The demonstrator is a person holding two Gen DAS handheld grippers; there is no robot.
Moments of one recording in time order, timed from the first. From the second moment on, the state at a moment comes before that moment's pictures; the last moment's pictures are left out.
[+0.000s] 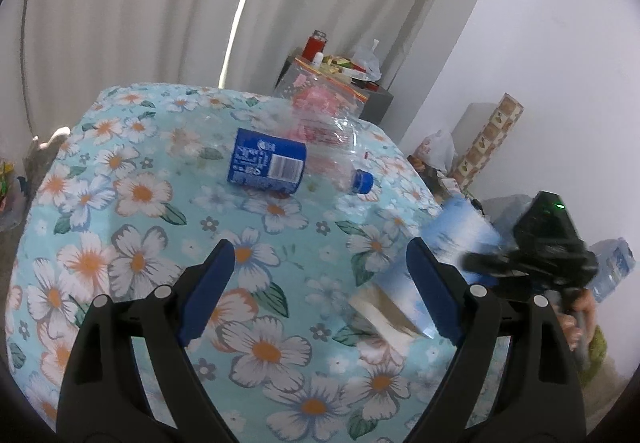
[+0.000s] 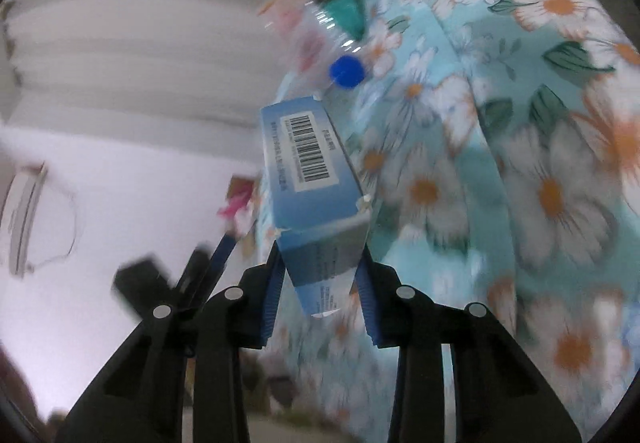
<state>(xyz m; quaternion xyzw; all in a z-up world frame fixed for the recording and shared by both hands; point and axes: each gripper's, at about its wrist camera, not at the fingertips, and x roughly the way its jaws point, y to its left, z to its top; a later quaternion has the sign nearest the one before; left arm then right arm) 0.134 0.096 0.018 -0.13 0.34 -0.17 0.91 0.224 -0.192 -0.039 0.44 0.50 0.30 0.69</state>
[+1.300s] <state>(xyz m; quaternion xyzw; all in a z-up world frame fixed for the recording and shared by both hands) 0.129 0.062 0.008 -0.09 0.38 -0.20 0.90 0.189 -0.224 -0.060 0.39 0.49 0.15 0.76</state>
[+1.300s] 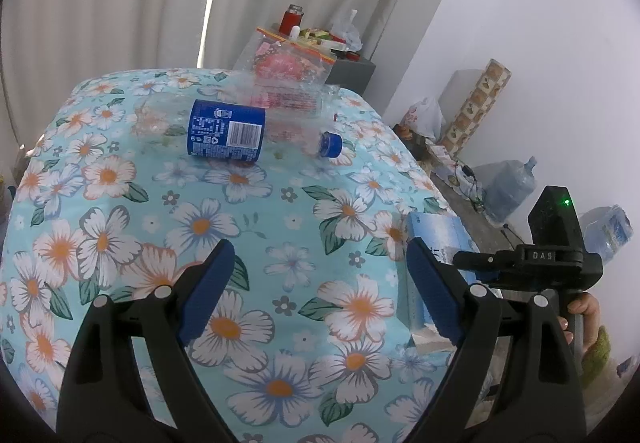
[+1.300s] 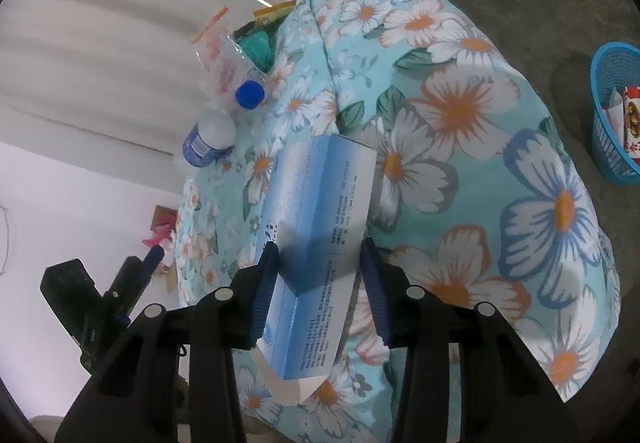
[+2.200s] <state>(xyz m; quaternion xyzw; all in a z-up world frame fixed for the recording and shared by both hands) 0.268 0.004 0.054 -0.06 0.35 -0.22 0.91 0.206 -0.246 -0.078 0.46 0.46 0.21 0.73</state>
